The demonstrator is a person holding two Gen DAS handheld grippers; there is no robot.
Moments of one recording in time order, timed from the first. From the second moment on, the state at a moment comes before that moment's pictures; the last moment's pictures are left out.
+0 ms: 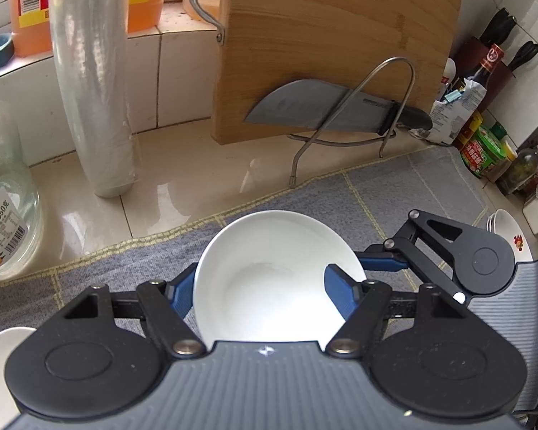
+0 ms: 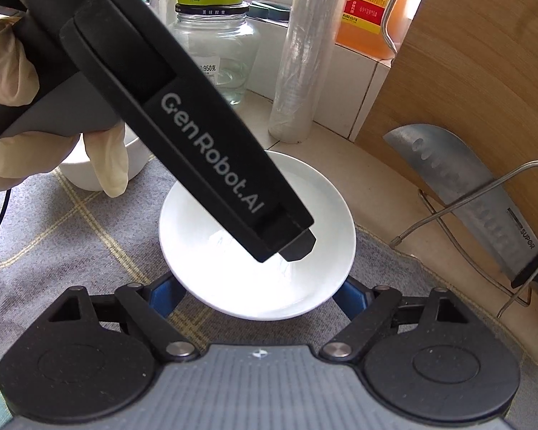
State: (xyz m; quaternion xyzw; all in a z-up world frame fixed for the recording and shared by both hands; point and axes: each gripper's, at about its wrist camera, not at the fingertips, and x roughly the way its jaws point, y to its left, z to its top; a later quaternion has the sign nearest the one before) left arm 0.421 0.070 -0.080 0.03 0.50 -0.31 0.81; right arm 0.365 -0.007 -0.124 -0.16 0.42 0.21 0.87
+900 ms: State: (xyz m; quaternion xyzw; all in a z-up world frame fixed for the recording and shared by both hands) left arm 0.331 0.068 -0.022 0.04 0.45 -0.32 0.83; right arm 0.268 -0.002 -0.069 -0.18 0.38 0.20 0.89
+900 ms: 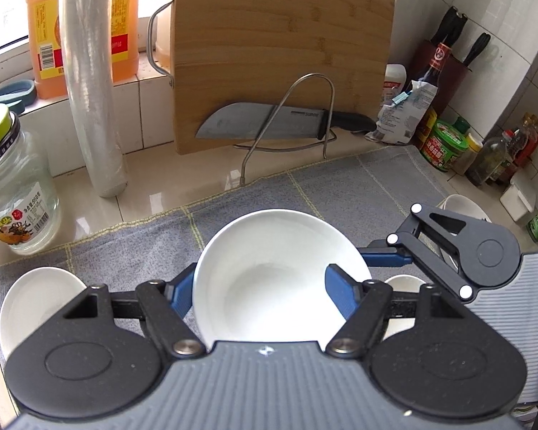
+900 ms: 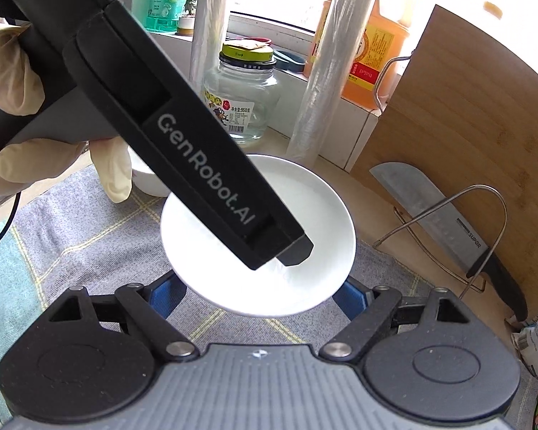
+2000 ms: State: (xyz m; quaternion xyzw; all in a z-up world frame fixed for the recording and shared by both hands) left arm 0.278 -0.034 -0.022 0.08 0.45 -0.43 0.78; right arm 0.188 -0.078 -0.063 -0.14 0.42 0.10 0.89
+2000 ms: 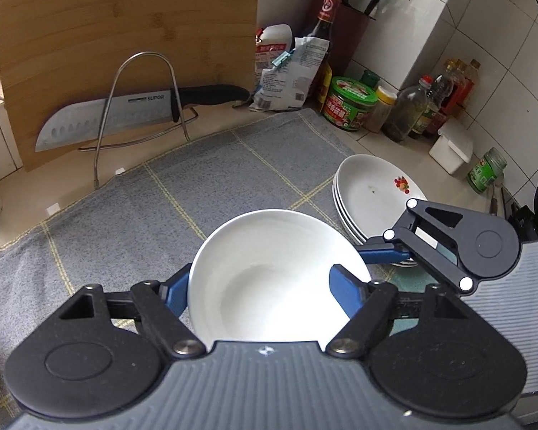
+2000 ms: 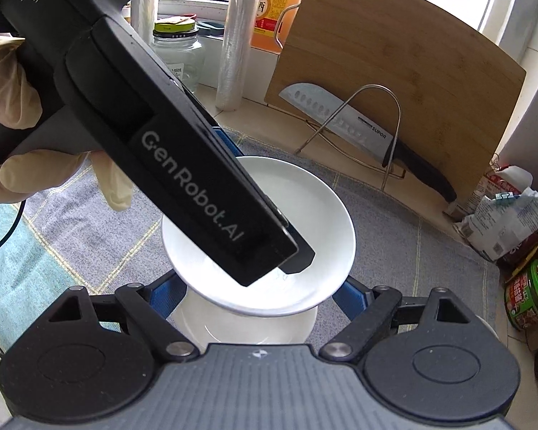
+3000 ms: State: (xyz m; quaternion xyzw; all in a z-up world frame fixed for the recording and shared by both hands) left arm 0.272 -0.050 -0.057 0.12 0.48 -0.43 0.76; right arm 0.190 -0.092 -0.094 -0.09 0.46 0.11 0.88
